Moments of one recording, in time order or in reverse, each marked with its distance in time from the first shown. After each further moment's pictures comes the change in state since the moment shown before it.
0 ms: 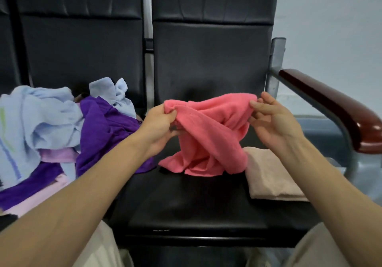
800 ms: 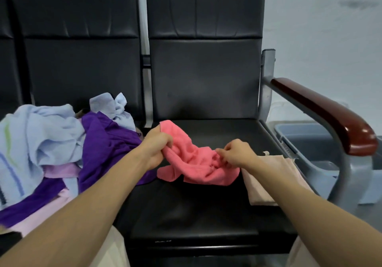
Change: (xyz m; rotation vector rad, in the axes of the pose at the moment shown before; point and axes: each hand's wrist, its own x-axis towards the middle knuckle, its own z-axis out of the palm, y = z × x) left_hand 0.017 -0.021 -0.014 0.125 0.116 -0.189; right_hand 0.020 0.071 -0.027 -1.641 -0.042 0.138
